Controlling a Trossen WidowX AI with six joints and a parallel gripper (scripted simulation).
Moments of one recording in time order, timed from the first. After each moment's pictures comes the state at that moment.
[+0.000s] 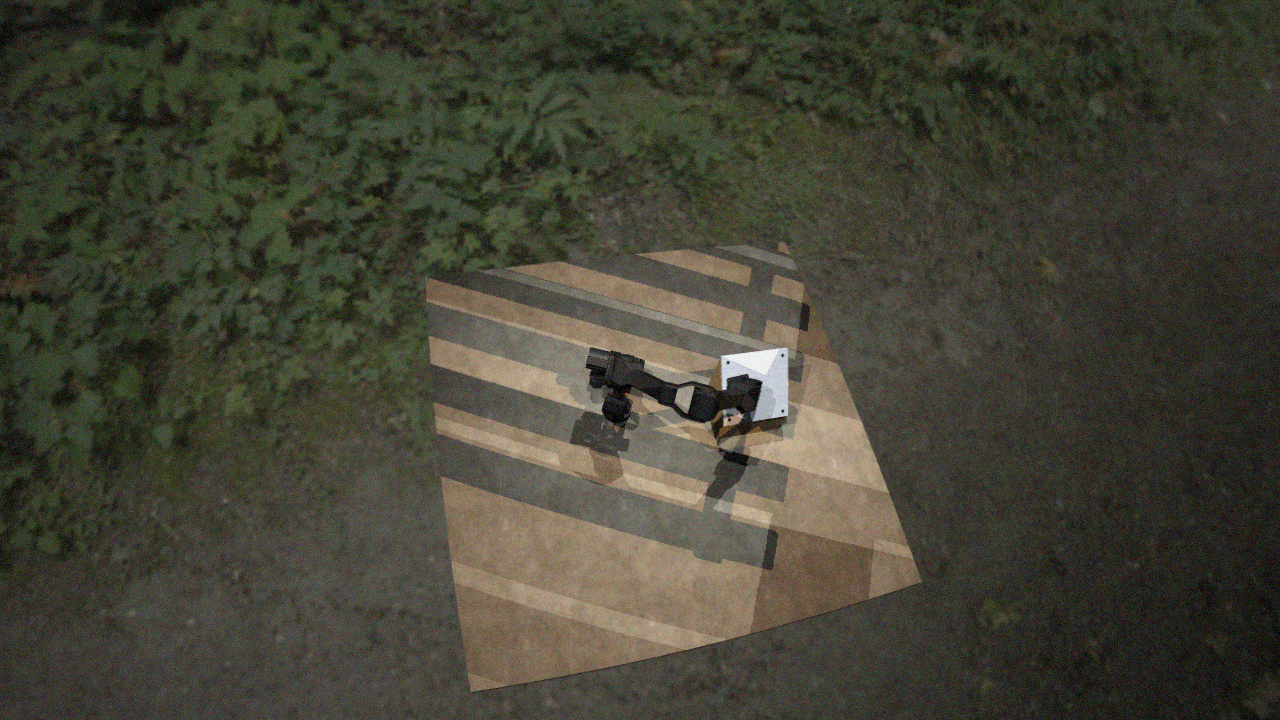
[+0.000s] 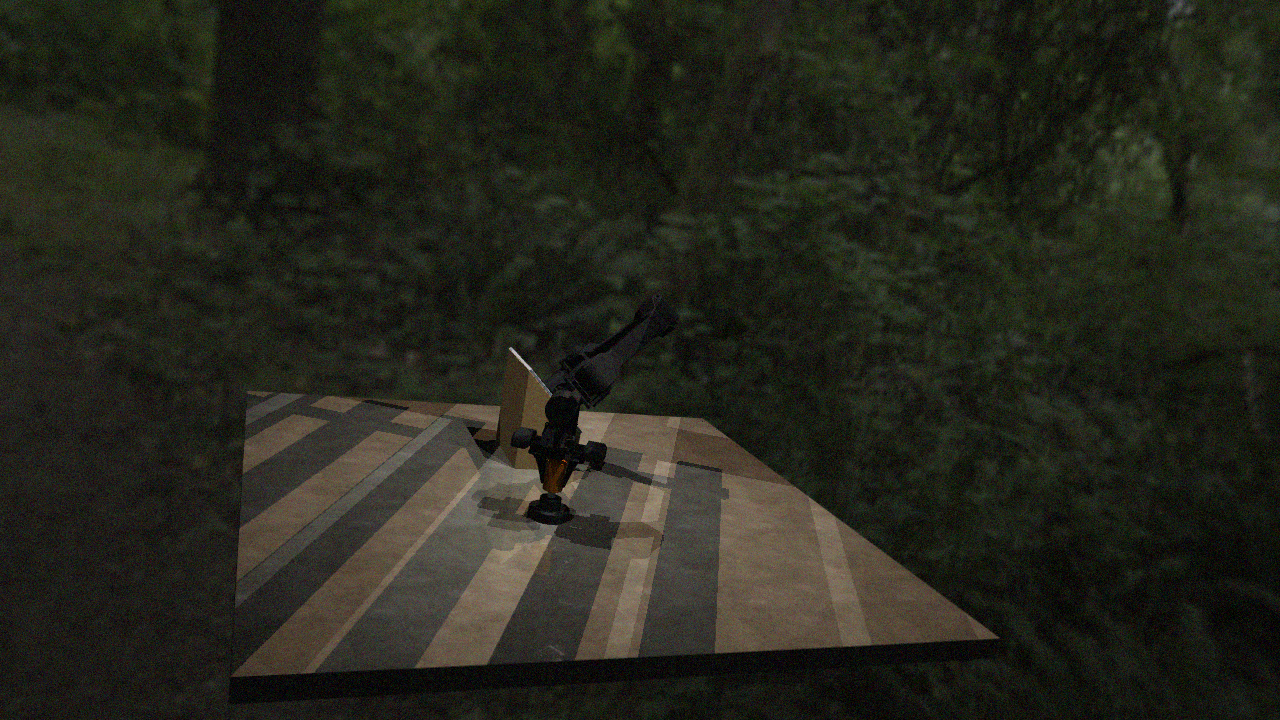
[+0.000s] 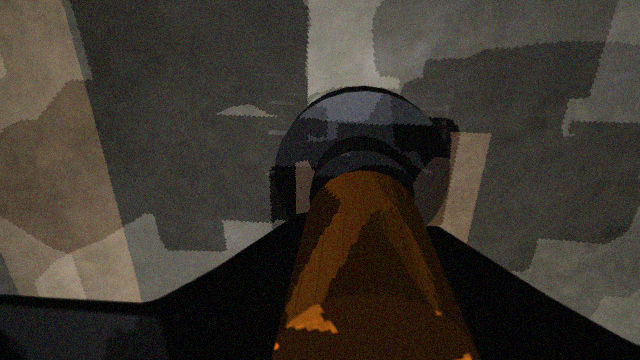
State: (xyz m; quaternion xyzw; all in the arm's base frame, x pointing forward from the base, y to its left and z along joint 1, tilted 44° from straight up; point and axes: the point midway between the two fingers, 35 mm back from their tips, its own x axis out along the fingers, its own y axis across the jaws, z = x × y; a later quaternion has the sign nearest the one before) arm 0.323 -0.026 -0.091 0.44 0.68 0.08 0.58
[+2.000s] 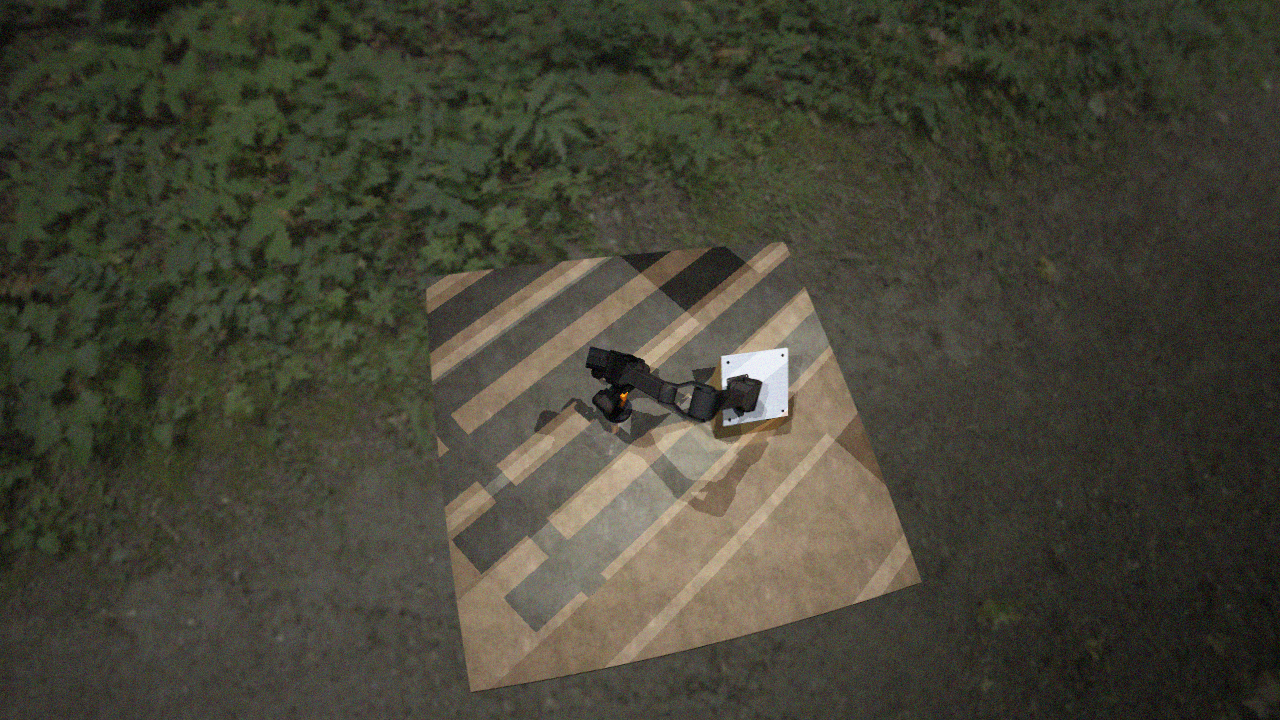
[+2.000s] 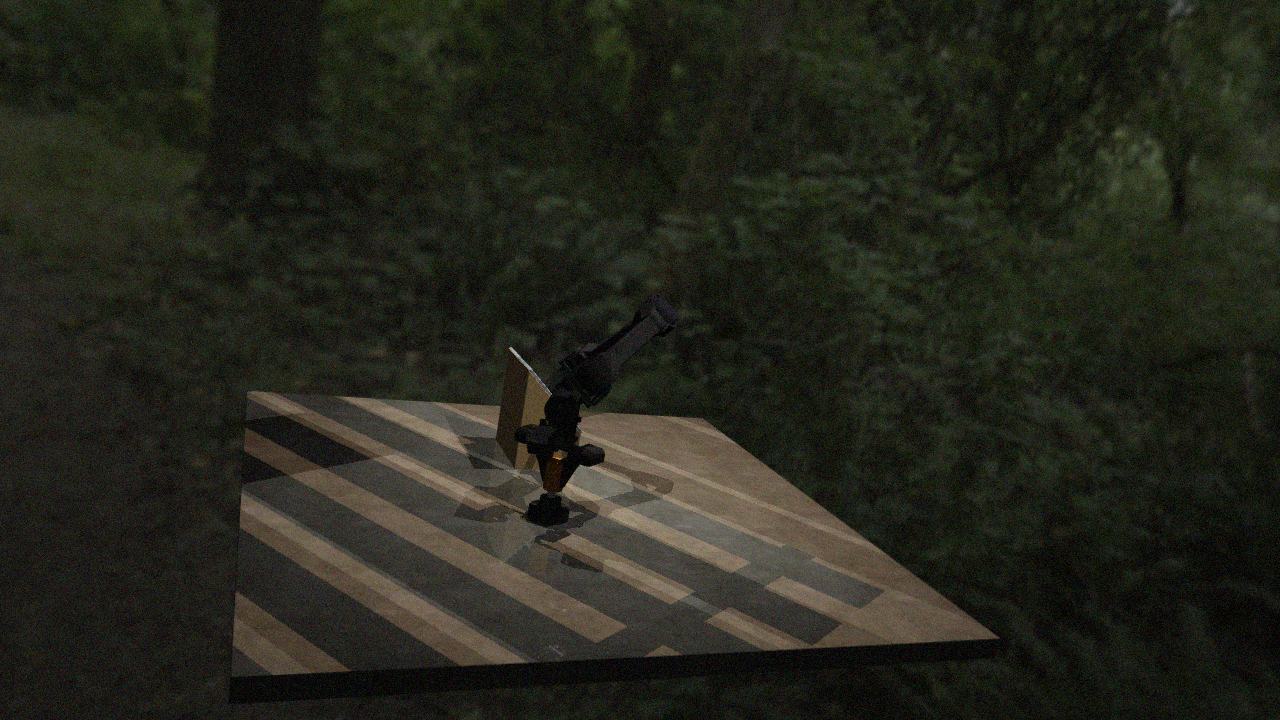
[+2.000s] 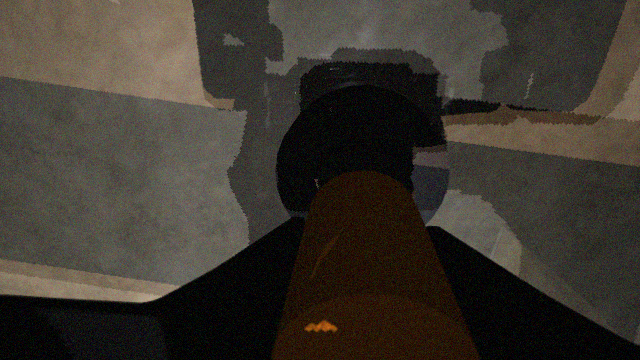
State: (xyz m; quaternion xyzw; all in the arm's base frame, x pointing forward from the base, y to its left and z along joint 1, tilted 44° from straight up) arm 0.324 -0.027 -0.090 0.55 0.68 -0.06 0.48
